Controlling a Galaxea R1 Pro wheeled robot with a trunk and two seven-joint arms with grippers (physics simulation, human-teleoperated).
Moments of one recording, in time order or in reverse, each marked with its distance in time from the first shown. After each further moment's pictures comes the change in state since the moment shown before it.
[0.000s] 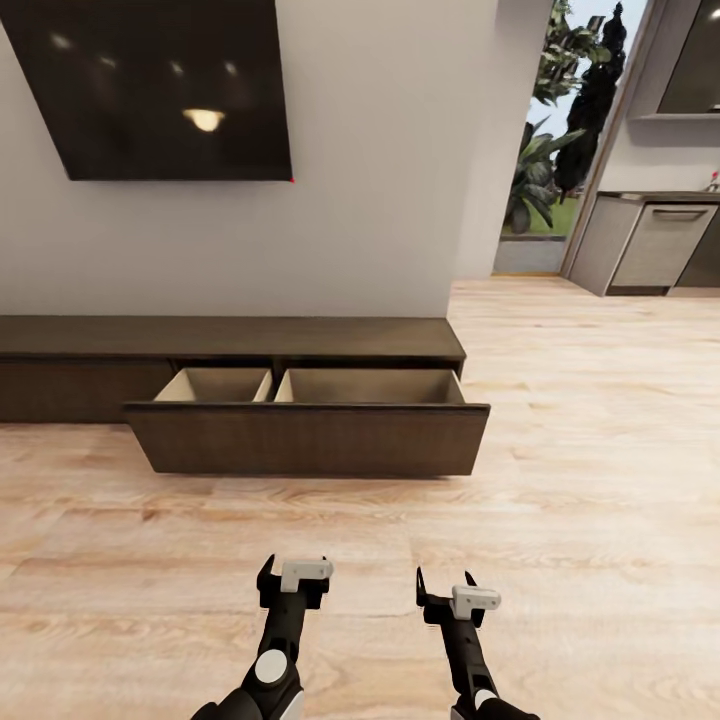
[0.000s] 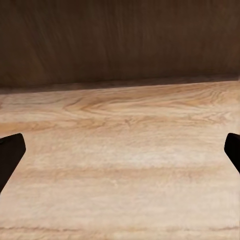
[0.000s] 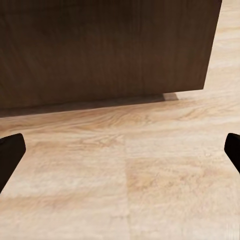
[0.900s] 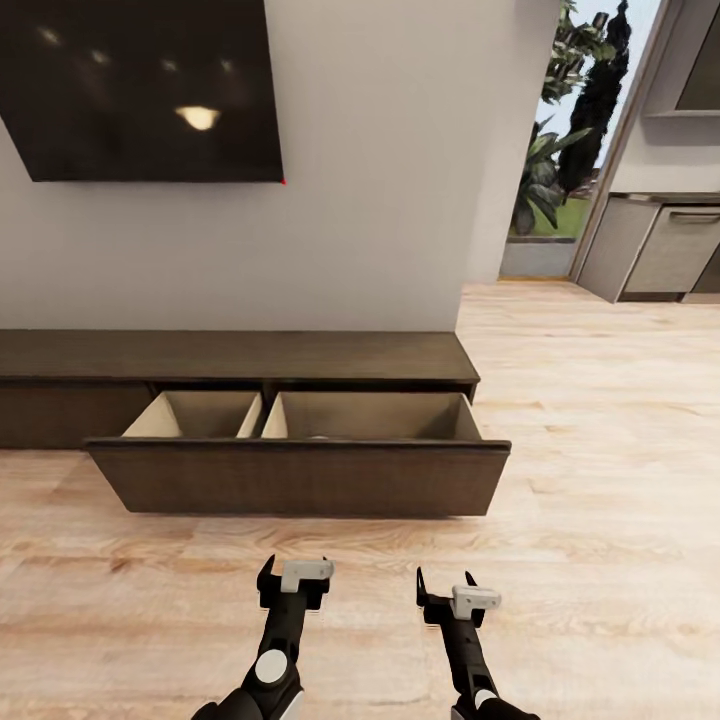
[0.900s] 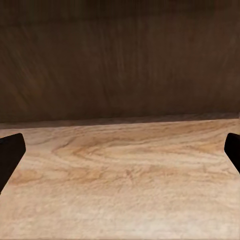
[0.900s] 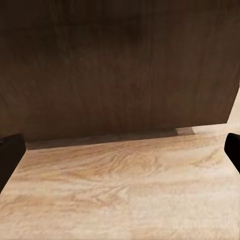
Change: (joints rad) left arm 0.000 -0.001 0.000 0.001 0.000 0.000 -0.001; right arm 0.000 0.000 -0.001 0.000 0.000 0.000 0.000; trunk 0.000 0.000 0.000
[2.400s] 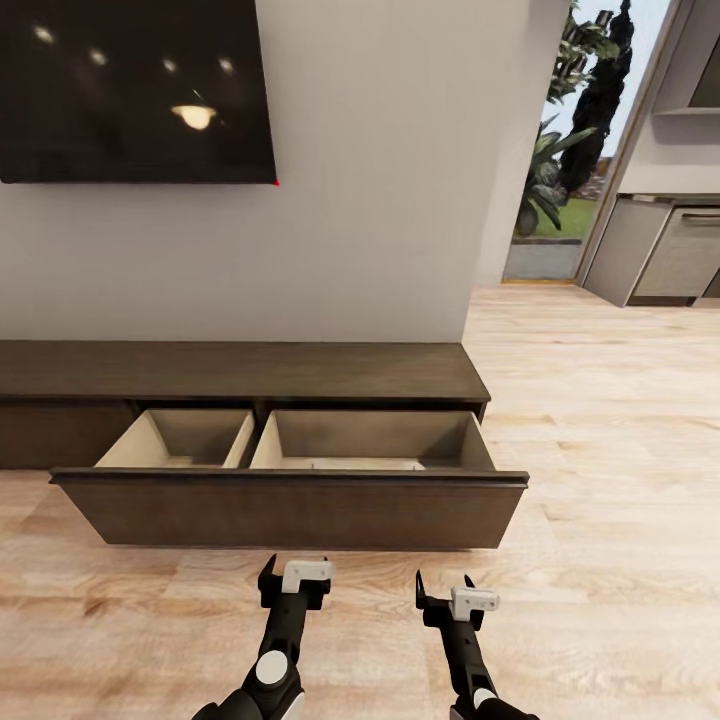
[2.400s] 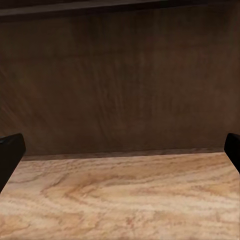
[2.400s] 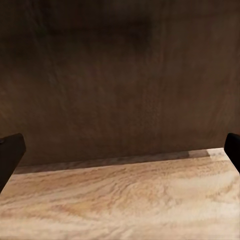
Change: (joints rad) left arm 0.000 0.002 -0.009 -0.001 -0.002 -0.002 -0.002; right arm 0.000 0.004 -0.008 0.002 -0.003 0.043 -0.001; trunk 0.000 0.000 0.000
